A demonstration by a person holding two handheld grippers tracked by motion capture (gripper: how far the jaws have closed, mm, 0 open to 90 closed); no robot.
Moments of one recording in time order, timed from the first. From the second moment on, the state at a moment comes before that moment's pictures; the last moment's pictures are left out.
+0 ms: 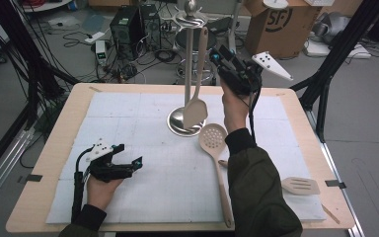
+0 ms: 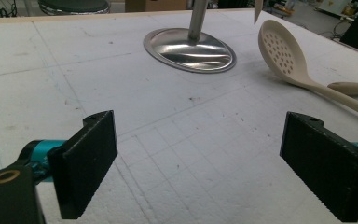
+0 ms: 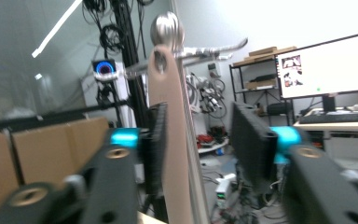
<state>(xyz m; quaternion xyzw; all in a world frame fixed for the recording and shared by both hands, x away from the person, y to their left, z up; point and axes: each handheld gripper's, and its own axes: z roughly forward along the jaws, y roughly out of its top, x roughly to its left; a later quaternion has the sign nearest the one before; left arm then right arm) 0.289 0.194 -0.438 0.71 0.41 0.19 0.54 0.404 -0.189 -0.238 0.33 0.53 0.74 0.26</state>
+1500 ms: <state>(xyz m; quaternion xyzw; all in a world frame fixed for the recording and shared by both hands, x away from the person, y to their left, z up) 0.287 0.200 -0.436 0.70 0.41 0.20 0.54 0.419 -0.173 -0.200 0.31 0.52 0.76 0.24</state>
